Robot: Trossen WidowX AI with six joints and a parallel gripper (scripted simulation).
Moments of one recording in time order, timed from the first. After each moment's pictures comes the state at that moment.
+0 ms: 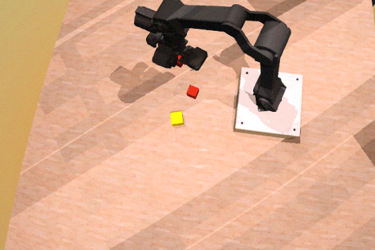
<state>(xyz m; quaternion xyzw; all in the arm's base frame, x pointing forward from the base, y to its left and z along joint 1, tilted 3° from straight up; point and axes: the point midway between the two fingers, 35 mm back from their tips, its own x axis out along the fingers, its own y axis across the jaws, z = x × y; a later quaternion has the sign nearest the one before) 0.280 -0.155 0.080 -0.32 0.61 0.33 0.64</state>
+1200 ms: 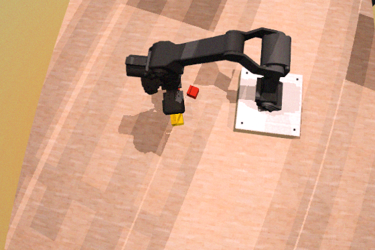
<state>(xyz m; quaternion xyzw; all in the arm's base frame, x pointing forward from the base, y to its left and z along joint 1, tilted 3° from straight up) 0.300 -0.051 0.065 0.00 0.69 0.03 0.72</state>
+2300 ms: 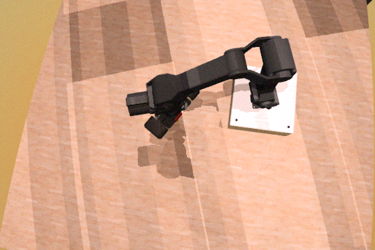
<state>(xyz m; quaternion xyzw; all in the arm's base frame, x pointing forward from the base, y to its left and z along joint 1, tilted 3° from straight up) 0.288 0.035 0.052 0.28 0.65 -0.24 0.66</state>
